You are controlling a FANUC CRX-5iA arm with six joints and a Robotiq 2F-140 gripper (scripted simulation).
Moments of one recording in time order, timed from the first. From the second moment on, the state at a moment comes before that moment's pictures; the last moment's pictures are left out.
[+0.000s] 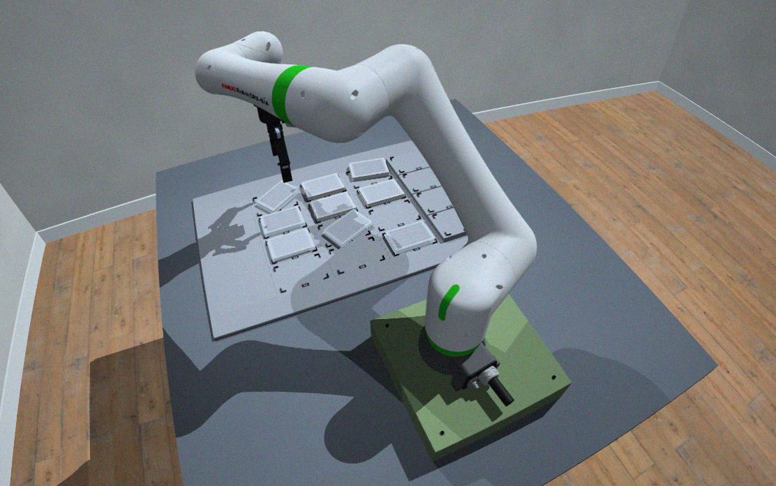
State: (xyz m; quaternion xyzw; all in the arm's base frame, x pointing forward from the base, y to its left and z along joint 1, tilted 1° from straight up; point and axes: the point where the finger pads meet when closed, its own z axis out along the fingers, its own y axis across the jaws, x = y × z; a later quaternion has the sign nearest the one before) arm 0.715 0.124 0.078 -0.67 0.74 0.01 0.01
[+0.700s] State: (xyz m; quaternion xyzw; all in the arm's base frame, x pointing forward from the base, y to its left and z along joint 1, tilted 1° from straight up) arm 0.726 0.136 0.047 -0.77 0.64 0.01 0.01
